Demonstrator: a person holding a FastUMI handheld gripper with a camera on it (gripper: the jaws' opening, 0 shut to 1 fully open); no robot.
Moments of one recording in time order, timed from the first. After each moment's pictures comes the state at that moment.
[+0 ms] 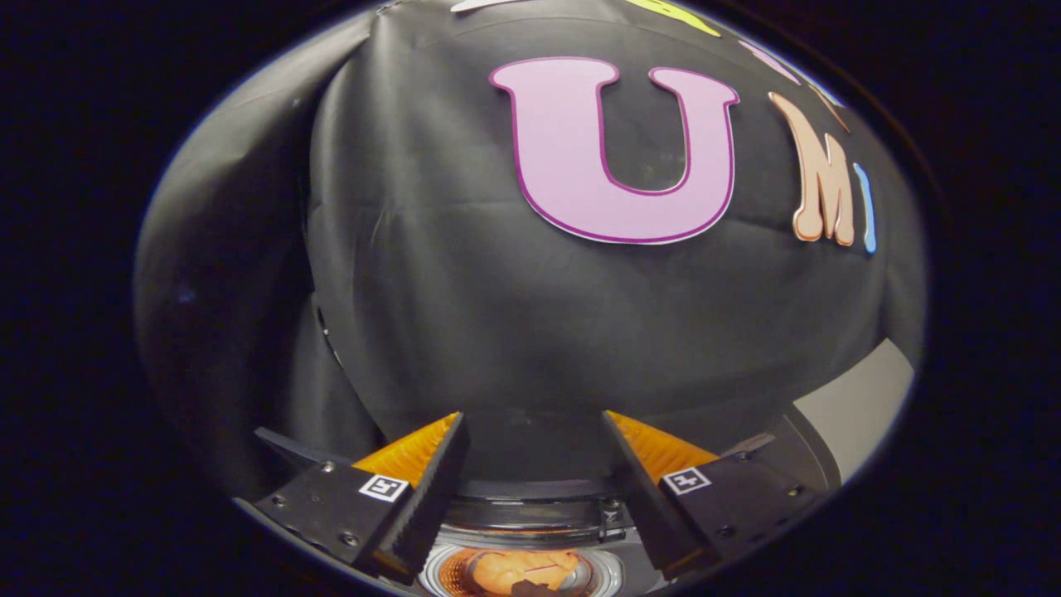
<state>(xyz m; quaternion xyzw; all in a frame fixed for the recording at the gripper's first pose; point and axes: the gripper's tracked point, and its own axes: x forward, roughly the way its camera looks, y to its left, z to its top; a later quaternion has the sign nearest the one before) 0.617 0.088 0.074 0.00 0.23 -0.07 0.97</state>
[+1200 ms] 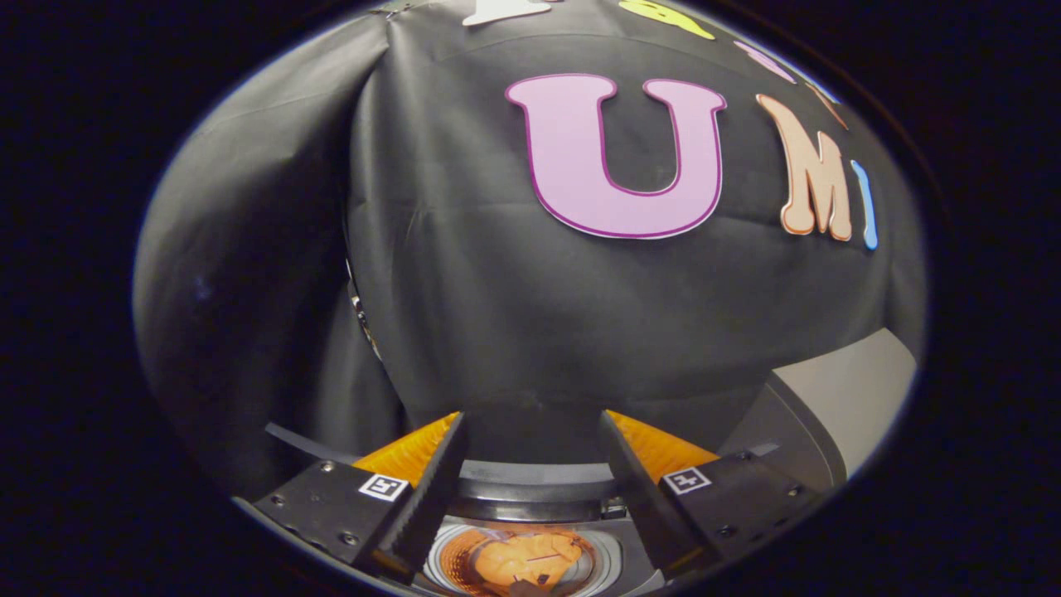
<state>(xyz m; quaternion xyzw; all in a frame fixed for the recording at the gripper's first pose) 0.565 0.097 0.074 0.00 0.21 -0.04 0.98</state>
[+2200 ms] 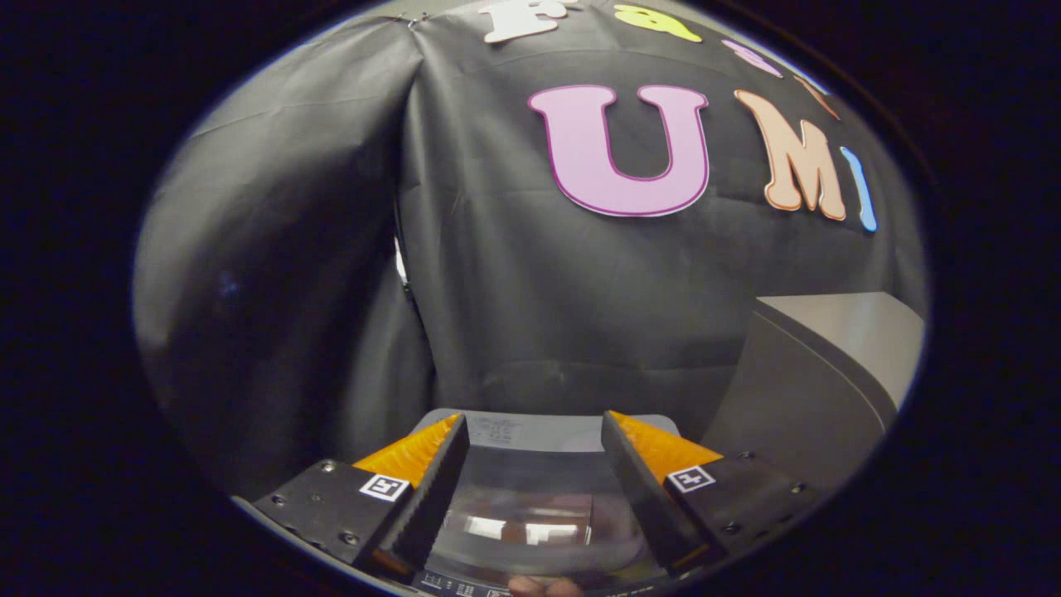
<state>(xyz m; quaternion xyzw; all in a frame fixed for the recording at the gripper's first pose) 0.470 0.118 0.041 0.01 0.17 0.01 0.99</state>
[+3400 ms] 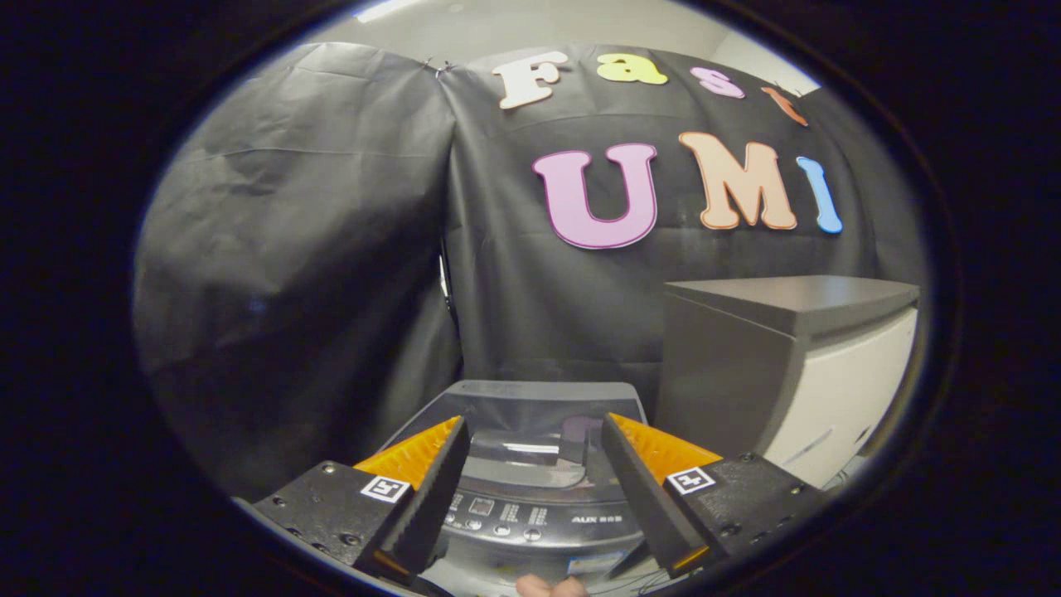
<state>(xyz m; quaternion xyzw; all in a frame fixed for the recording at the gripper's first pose) 0.277 0.080 0.028 0.01 0.09 0.03 1.00</state>
